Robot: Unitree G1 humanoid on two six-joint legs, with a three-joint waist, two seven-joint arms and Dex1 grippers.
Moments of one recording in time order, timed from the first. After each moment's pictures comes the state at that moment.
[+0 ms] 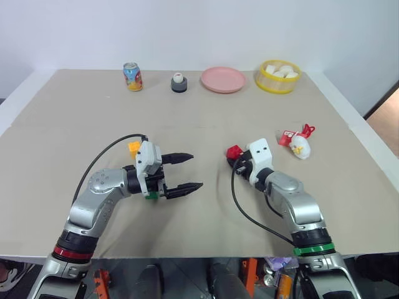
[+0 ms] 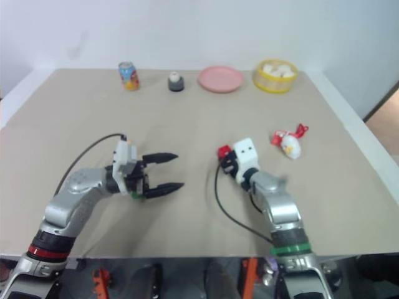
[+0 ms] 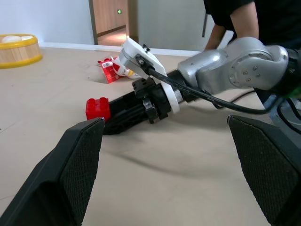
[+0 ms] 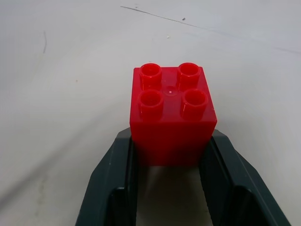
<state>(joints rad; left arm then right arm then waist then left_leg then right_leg) -0.38 0.46 -0.11 -0.14 -0.50 0.24 -1.09 -0.44 -0.42 0.05 0.08 0.14 0.45 0.48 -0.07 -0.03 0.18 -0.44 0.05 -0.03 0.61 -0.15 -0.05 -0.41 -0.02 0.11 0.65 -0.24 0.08</state>
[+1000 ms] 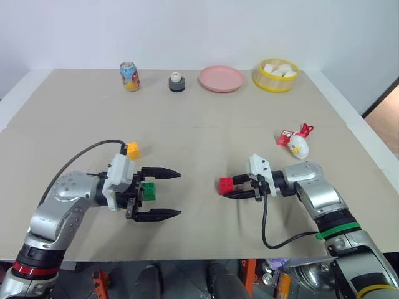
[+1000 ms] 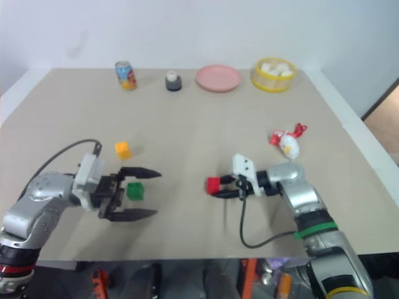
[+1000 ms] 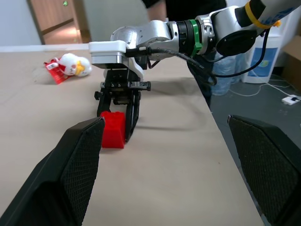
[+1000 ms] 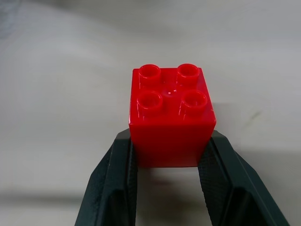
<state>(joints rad) -0.24 0.66 0.02 -0.33 -0.64 0.29 -1.27 -0.60 -0.62 0.23 0.39 0.19 0.04 1.37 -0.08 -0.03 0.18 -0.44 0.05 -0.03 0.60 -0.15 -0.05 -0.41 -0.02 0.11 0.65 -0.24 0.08</state>
